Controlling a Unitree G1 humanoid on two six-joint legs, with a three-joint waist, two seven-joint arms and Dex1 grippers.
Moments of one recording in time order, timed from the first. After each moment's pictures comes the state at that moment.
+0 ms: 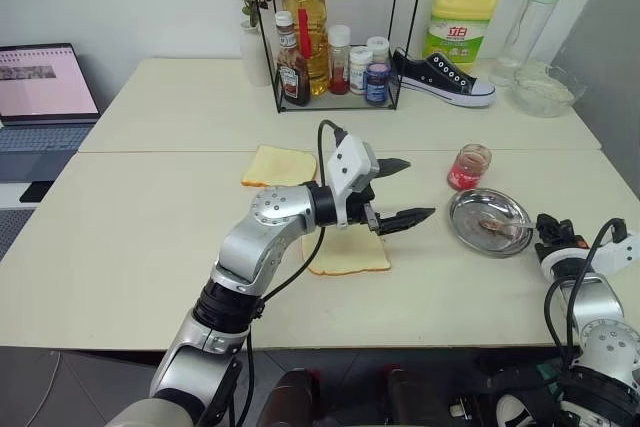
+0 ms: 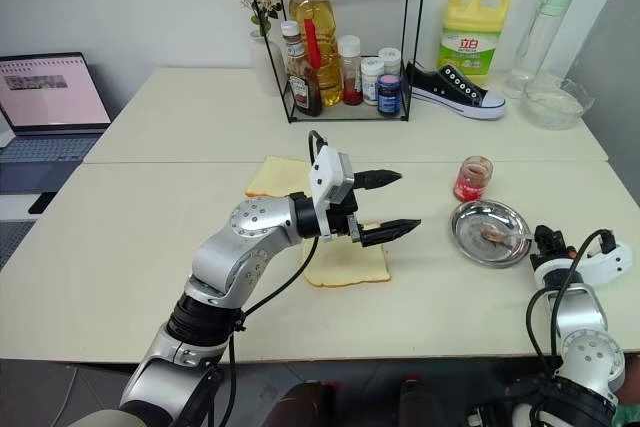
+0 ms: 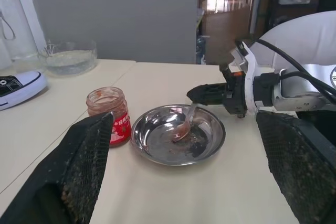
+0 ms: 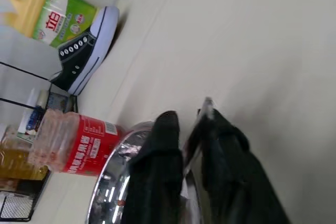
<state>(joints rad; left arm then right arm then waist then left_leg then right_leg) -0.61 0.24 -0.25 -0.14 -0.35 0.45 -0.84 -0.17 -0.22 -0.67 -0.04 1.15 0.53 -0.14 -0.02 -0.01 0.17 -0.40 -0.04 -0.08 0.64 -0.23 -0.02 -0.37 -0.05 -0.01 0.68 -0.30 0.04</state>
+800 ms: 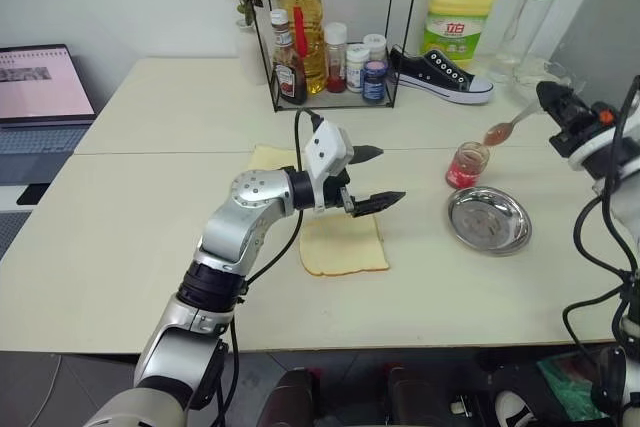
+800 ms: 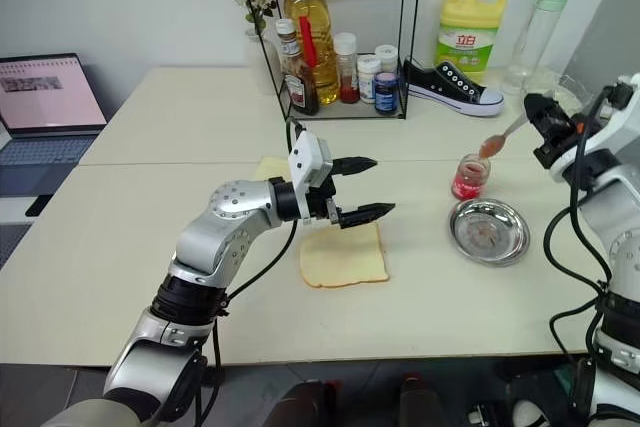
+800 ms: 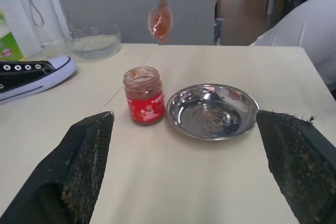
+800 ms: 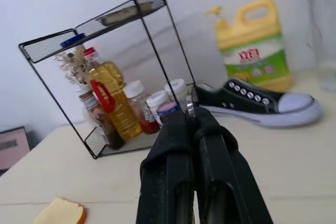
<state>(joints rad) -0.69 0.32 -0.19 0.01 -0.33 0.36 -0.90 -0.55 -0.67 -0.38 -0.07 0.96 0.66 0.18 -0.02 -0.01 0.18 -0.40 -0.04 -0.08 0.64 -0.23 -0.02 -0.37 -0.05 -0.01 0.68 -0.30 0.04</state>
